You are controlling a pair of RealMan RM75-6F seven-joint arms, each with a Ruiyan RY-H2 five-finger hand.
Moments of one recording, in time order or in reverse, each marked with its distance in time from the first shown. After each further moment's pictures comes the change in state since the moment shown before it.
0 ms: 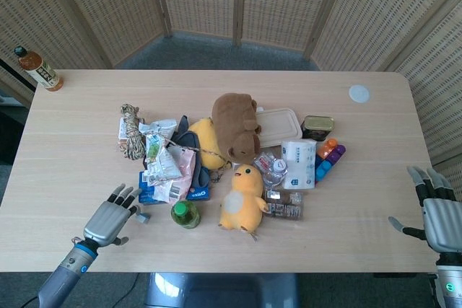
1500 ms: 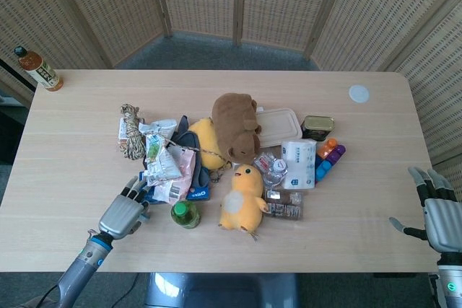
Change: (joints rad) left arm -0.042 -0.160 0.007 0.201 0.043 0.064 0.033; right arm 0.001 0.003 0.000 0.010 0.010 -0.014 0.027
